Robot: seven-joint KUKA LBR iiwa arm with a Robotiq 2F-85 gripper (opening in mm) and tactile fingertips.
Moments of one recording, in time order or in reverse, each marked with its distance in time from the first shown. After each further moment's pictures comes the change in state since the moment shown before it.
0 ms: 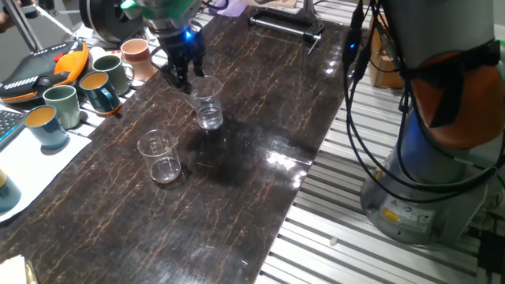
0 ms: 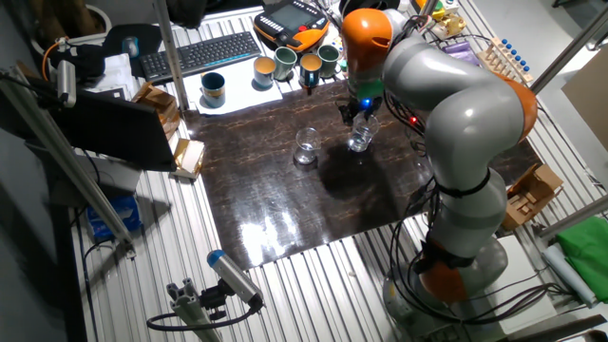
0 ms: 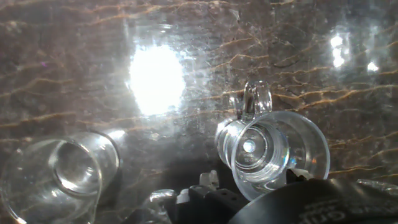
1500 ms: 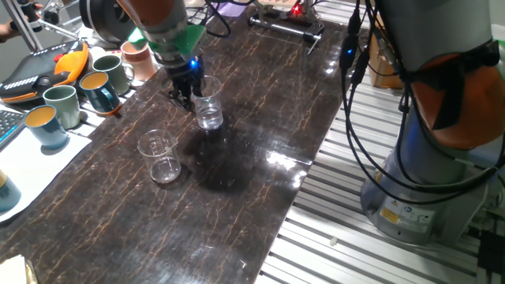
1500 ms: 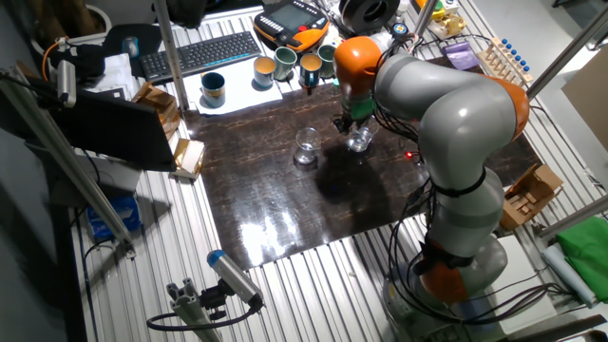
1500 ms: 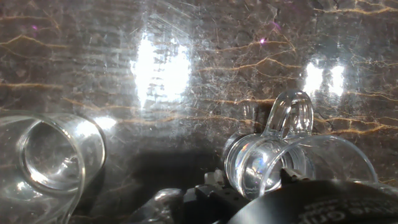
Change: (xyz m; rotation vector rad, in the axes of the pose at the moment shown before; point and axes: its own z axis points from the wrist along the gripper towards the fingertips) arm -0.013 0.012 0.061 0.024 -0.081 -0.030
